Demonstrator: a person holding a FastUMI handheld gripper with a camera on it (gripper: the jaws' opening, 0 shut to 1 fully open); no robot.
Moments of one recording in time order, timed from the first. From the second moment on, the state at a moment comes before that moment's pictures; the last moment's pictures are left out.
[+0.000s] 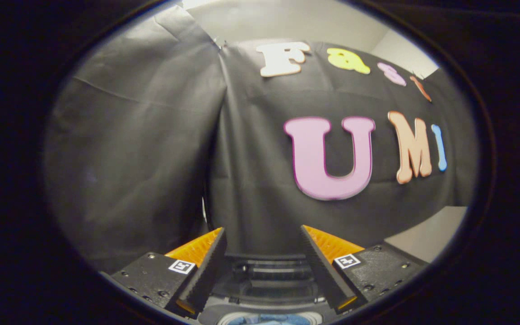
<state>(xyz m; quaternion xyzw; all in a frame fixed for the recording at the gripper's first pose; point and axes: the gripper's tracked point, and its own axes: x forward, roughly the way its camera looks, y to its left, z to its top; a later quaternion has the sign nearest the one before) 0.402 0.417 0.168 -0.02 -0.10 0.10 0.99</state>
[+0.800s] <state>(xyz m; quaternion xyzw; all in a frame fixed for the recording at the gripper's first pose) 0.515 0.396 0.080 -0.05 0.01 0.00 1.00</state>
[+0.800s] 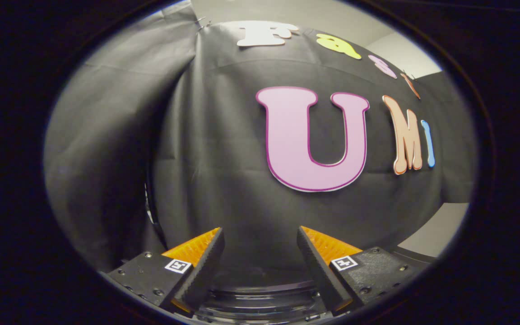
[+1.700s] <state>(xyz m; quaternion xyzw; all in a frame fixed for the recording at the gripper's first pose) 0.524 0.388 0.046 -0.02 0.02 0.03 1.00</state>
